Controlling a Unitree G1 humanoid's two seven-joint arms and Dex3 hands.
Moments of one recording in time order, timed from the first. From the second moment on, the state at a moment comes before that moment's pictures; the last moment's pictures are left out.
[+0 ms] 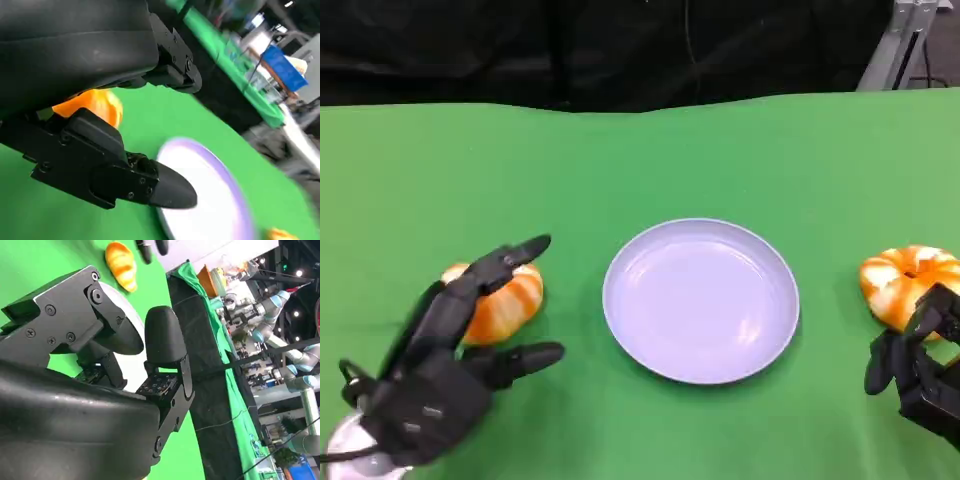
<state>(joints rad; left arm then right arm) -0.22 0.14 0.10 0.51 0.49 -0.65 -0.04 0.03 0.00 -0.26 0.19 0.48 -0.07 0.48</state>
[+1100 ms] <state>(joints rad) -0.54 0.33 -0.44 0.93 0.90 -0.24 0.44 0.02 0.00 -0.26 0.20 0.47 -0.07 0.48</state>
